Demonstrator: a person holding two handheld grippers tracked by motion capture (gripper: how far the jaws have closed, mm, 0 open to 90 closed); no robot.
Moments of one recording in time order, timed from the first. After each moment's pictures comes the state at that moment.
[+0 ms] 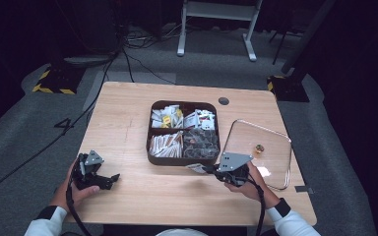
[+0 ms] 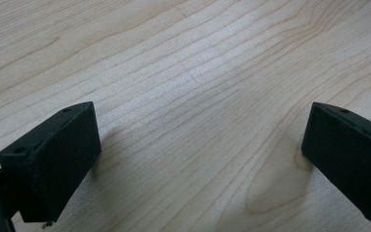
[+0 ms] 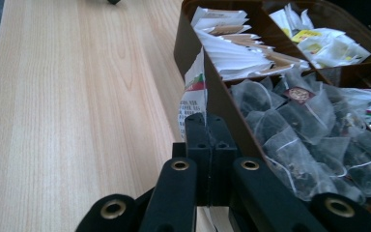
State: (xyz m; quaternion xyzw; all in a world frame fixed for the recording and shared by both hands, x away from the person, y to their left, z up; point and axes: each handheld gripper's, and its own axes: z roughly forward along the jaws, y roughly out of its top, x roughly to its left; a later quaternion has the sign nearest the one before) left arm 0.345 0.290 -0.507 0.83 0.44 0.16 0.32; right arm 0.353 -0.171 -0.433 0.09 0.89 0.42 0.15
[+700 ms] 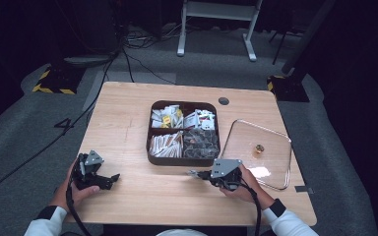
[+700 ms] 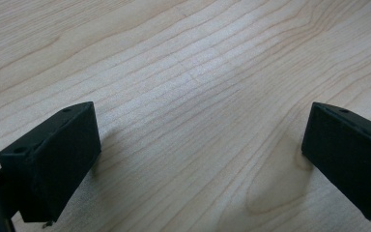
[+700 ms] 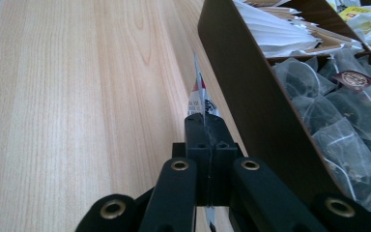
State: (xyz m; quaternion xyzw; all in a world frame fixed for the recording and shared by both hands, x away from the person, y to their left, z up) left arm 0.345 0.290 -0.507 0.83 0.44 0.16 0.32; right arm 0.351 -0.157 -0.454 0.07 0.91 0.39 0.14
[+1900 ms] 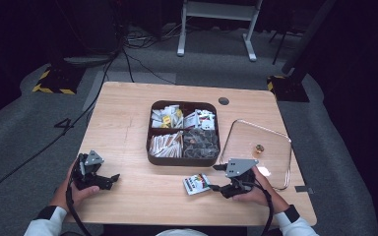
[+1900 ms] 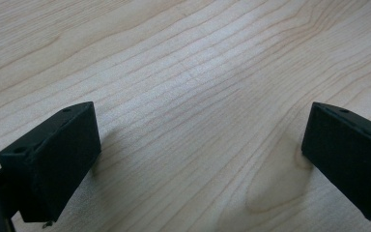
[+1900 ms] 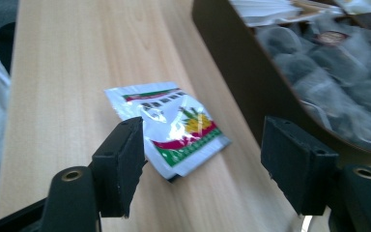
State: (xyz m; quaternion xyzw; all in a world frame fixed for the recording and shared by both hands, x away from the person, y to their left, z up) left arm 0.345 0.290 -0.507 0.83 0.44 0.16 0.32; right arm 0.347 -0.195 -0.450 0.11 0.90 0.40 0.11
